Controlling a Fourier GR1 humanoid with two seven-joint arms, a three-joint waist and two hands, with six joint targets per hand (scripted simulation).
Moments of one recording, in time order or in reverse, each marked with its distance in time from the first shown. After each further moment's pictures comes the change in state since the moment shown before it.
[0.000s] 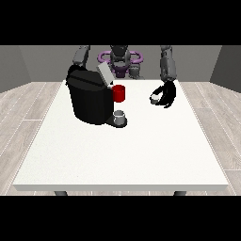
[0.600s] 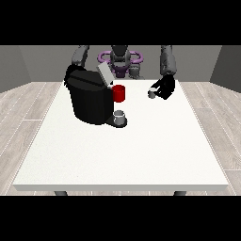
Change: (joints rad) left arm -0.074 -0.014 -0.023 -0.016 -0.026 -0.096 -0.044; right arm 0.002 -0.026 -0.040 0.084 -0.032 0.023 -0.002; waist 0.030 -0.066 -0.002
